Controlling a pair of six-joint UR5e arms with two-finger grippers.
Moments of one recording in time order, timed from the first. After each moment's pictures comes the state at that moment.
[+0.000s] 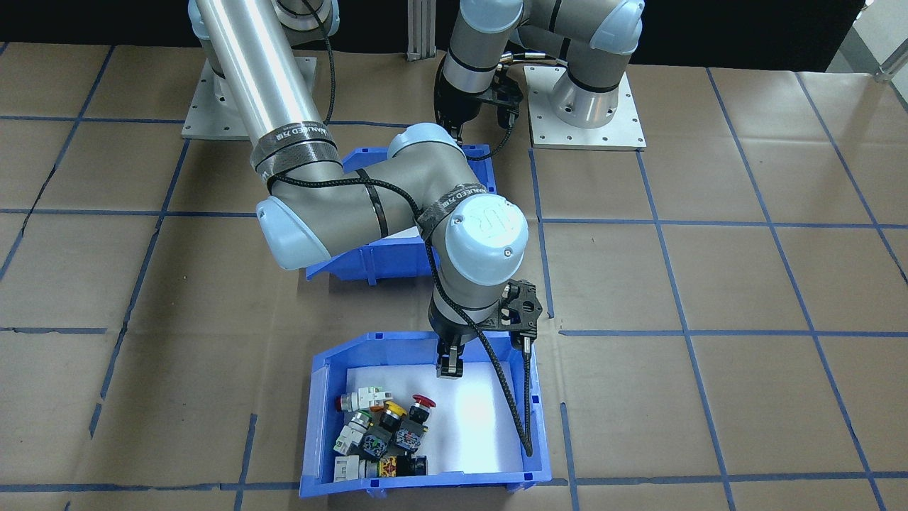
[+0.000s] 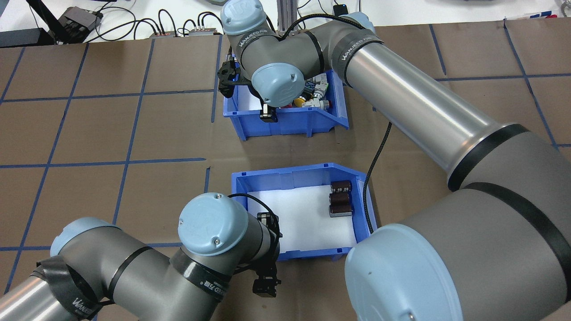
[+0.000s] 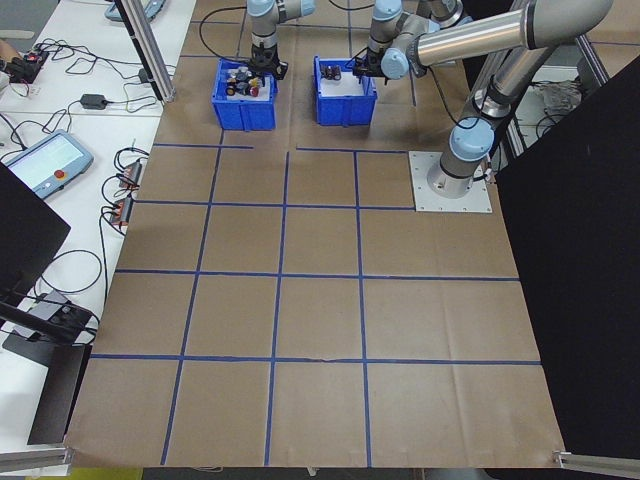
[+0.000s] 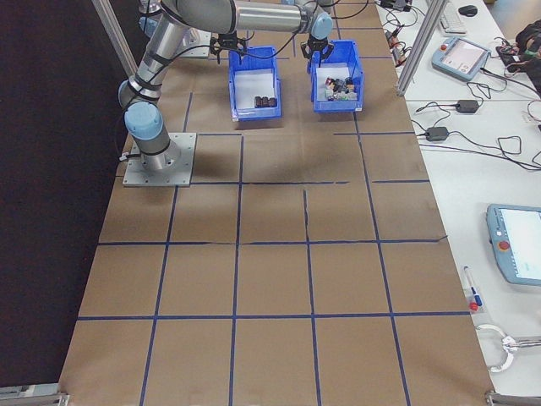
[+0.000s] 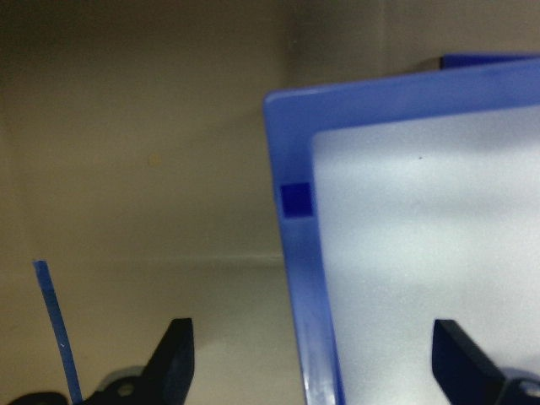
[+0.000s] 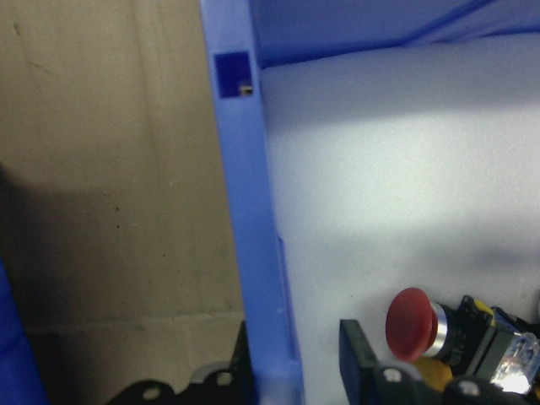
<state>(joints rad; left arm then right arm) -2.06 -1.43 -2.29 -0.92 1.40 -2.02 2.01 -0.89 1.17 -1.85 -1.65 -1.06</state>
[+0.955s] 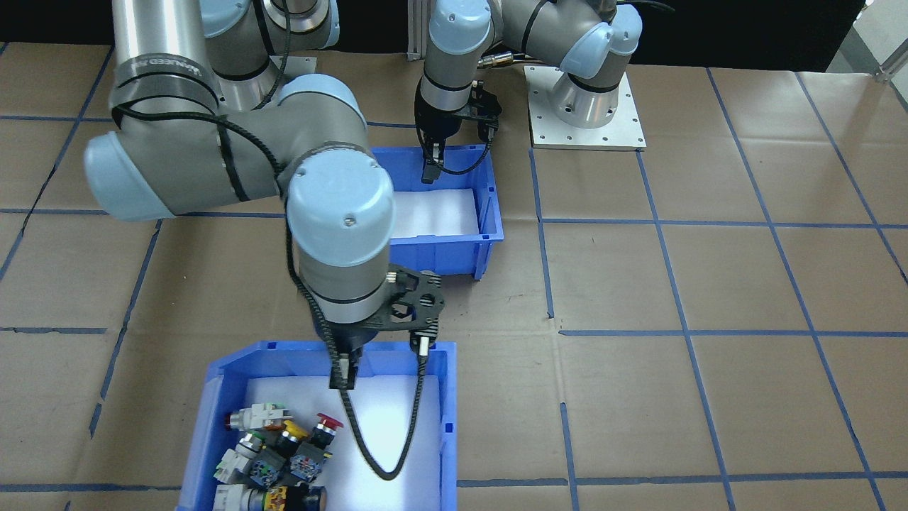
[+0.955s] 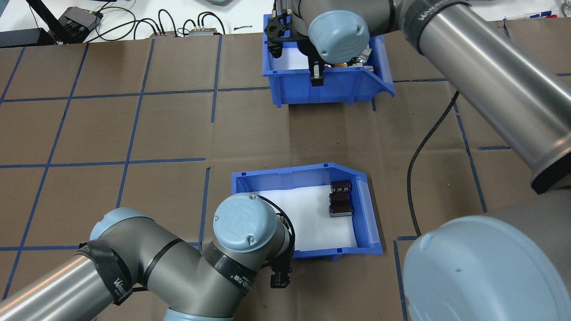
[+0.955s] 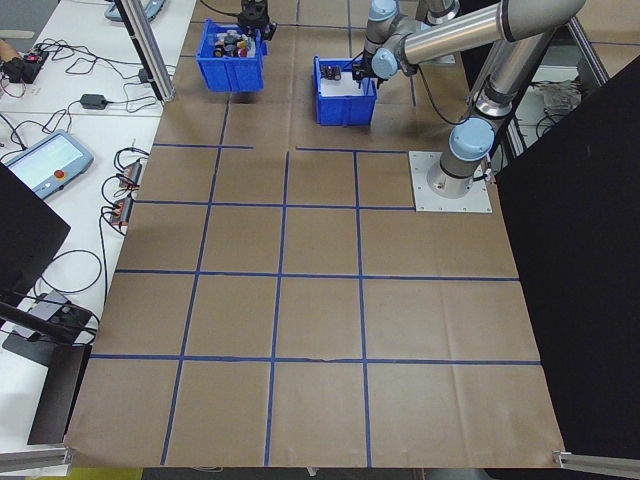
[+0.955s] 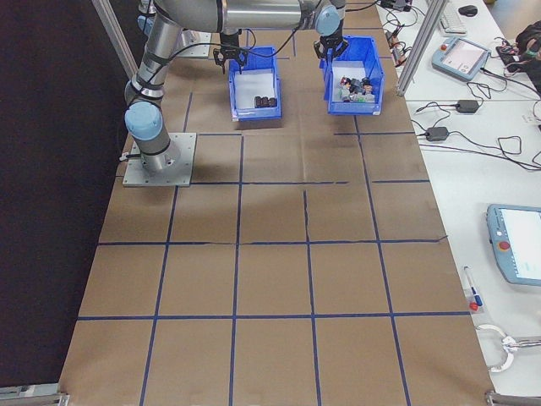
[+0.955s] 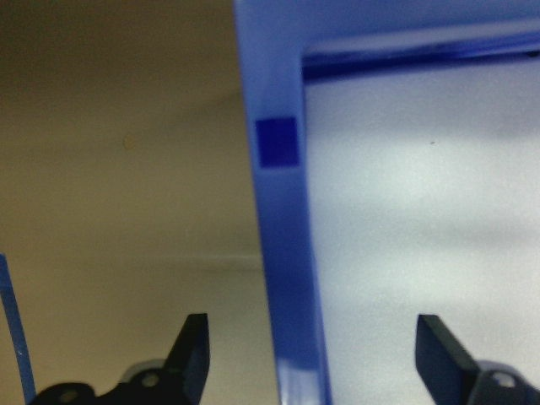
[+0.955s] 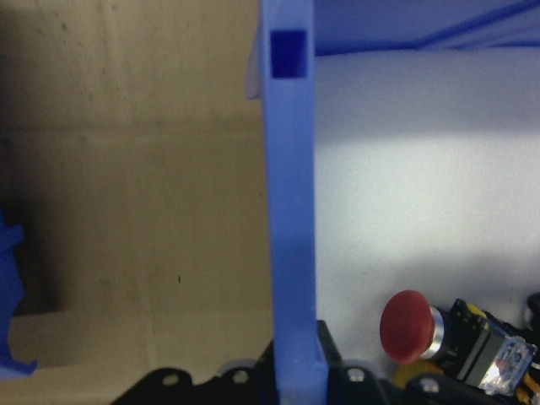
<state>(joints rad) -2.12 -1.55 -2.26 -0.84 1.46 -2.11 1.82 -1.04 1.21 -1.79 -1.68 -1.29</state>
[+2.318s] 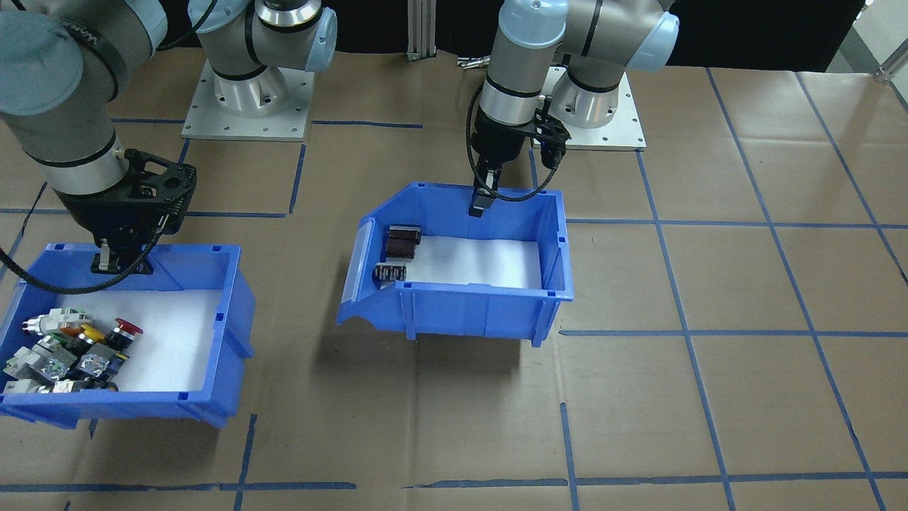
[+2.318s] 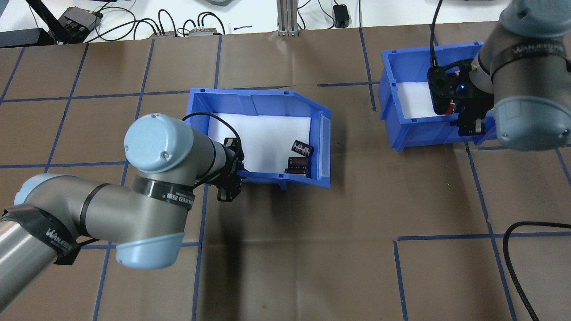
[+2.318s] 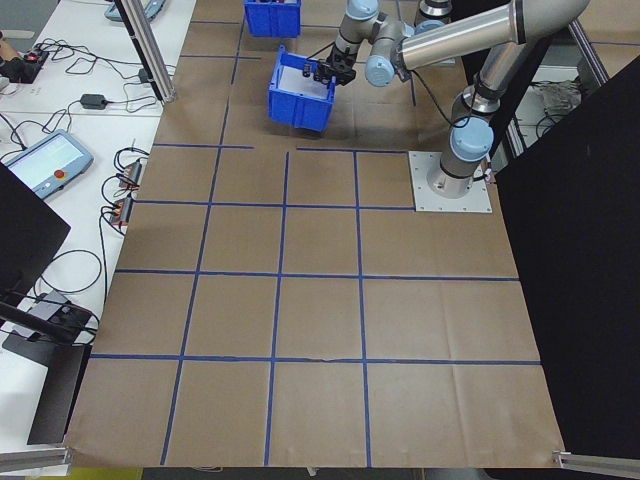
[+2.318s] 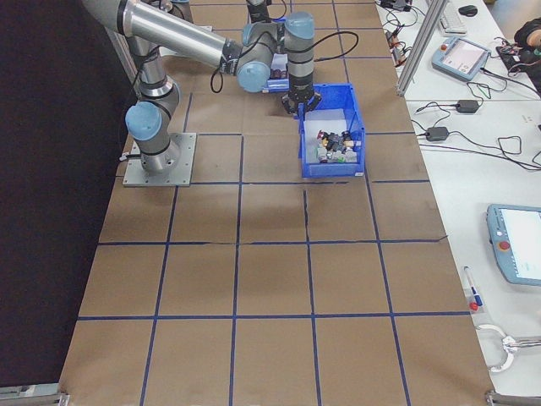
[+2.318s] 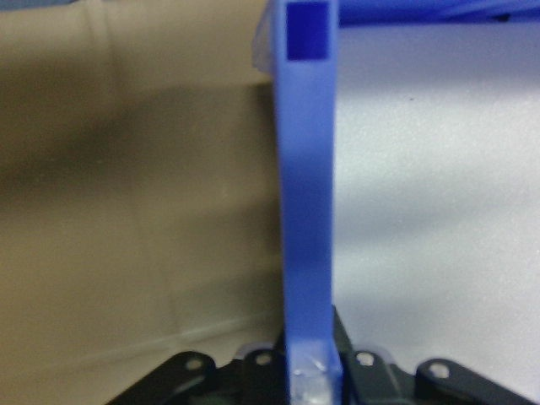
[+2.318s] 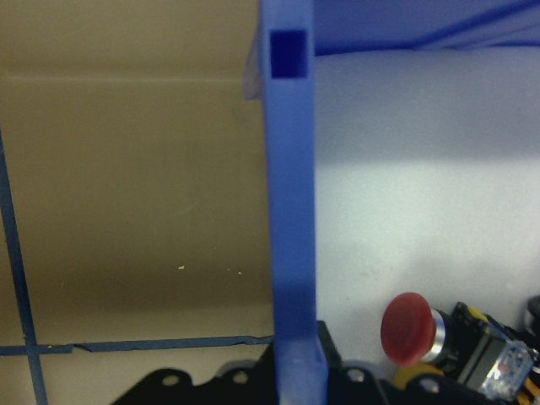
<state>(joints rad) -1.76 -1.55 -2.13 -0.76 1.45 -1.64 1.38 -1.58 1.96 -2.08 -1.65 -1.78</state>
